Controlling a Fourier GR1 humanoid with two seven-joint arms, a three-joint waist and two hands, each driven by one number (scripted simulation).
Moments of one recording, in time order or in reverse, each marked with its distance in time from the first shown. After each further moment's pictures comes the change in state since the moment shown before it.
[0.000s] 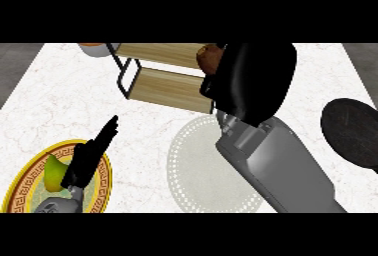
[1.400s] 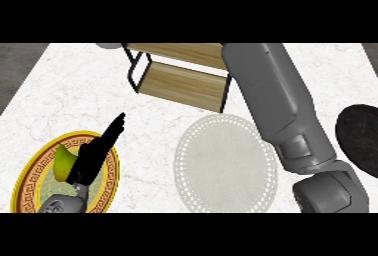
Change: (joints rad) left arm -0.018 -0.020 -0.014 -0.019 -0.018 -0.030 -0.011; right arm -0.405 0.008 -0.591 0.937 -0.426 -0.542 -0.357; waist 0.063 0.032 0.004
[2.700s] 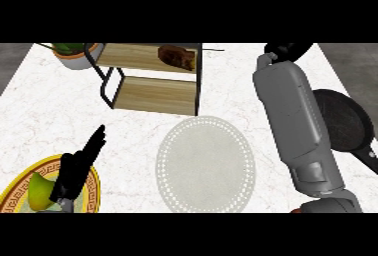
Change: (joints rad) left arm 0.102 0.014 0.077 0.010 0.012 0.043 -0.007; right arm 0.277 -0.005 -0.026 -0.255 -0.071 -0.640 -0.177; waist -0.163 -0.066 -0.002
